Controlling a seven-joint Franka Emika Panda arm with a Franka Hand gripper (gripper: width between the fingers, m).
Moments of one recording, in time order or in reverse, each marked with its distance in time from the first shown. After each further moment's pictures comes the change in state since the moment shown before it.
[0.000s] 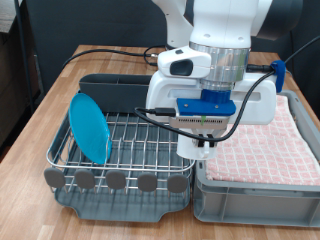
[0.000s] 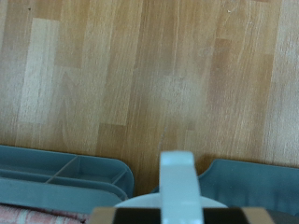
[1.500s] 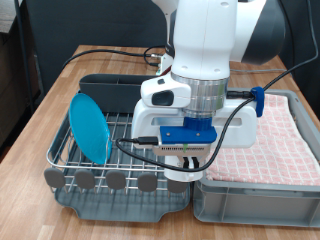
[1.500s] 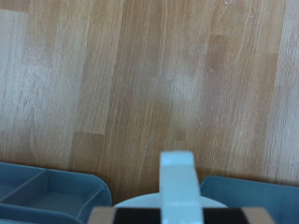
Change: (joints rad) arm -0.080 0.075 0.052 0.018 0.041 0.057 -0.067
